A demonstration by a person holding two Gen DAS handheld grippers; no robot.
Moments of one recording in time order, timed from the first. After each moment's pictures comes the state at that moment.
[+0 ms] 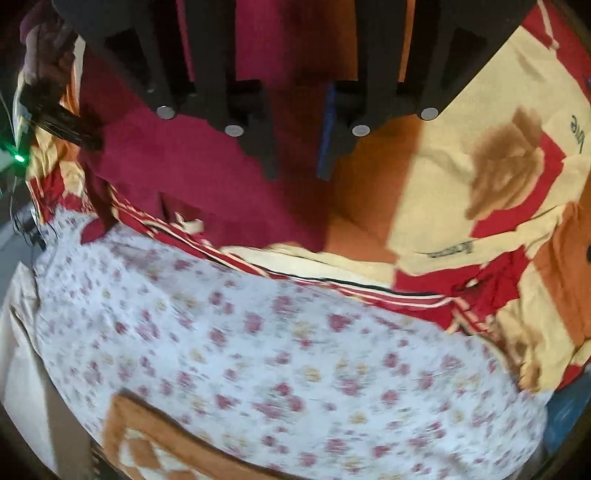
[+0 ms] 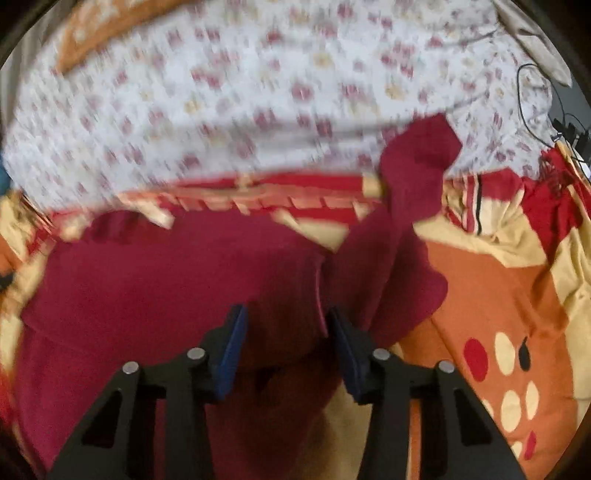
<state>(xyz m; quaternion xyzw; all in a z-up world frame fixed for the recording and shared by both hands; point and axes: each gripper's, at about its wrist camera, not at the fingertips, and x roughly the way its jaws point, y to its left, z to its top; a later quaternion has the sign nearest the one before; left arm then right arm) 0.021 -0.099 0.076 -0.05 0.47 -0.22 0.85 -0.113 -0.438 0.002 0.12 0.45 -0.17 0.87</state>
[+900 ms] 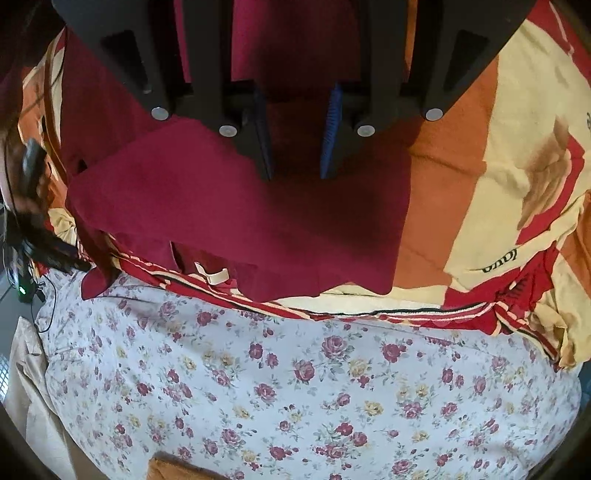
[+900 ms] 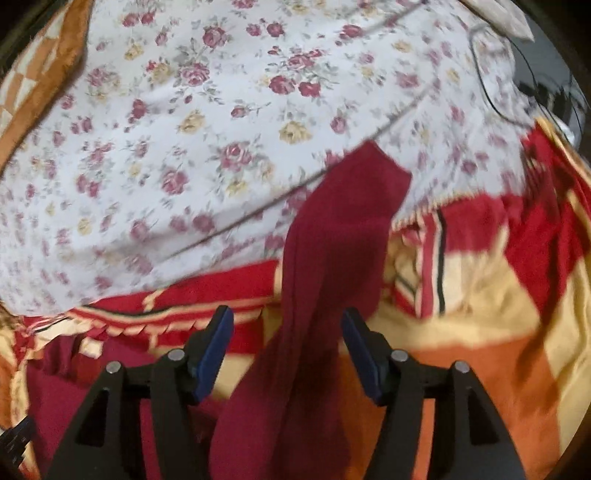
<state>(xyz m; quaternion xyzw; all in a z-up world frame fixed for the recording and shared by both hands) 0.002 -0.150 0.051 0.01 0.49 -0.24 0.84 -0.060 -0.572 0.024 0.20 0.38 -0.24 0.87</state>
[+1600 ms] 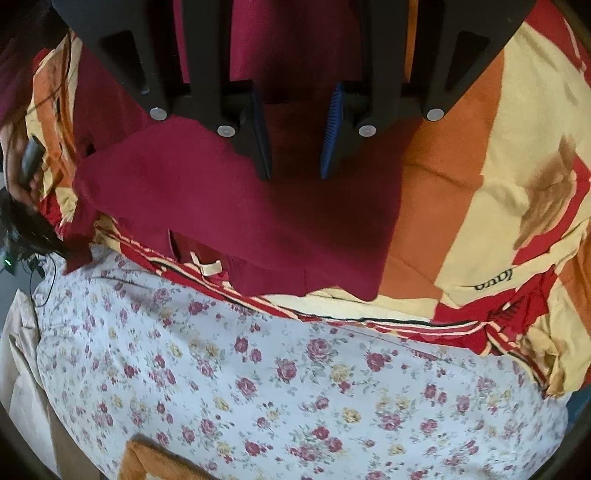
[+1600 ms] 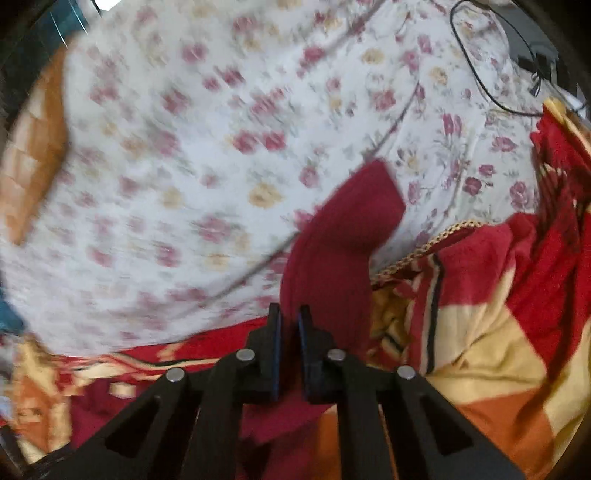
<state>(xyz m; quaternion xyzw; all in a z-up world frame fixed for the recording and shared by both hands) 0.005 -0.137 0.054 -0.04 0.50 -0.22 0.84 -0.080 -0.626 0.050 0.29 0.30 -0.16 0.89</state>
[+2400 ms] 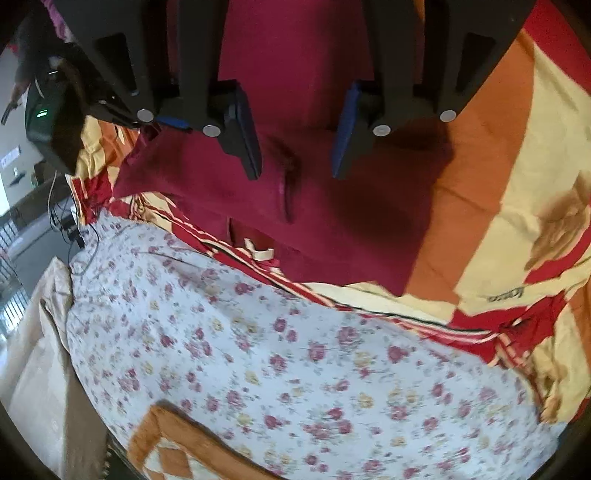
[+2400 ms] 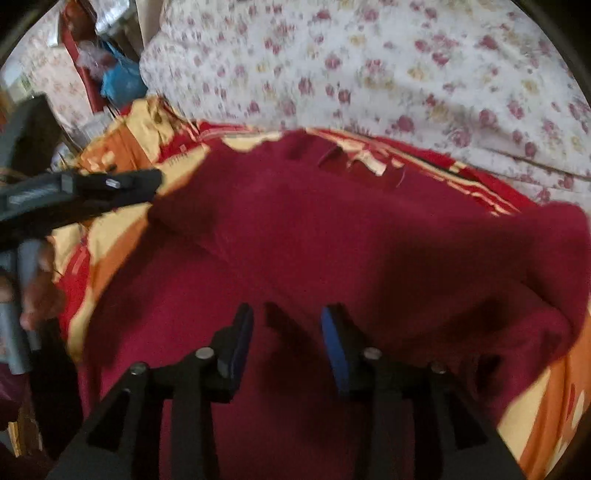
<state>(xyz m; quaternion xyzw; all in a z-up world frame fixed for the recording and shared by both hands) -0.018 -0.139 0.082 -0.11 0.49 -0.27 0.82 -0.112 -0.330 0.012 0.08 0.47 0.12 0.87</state>
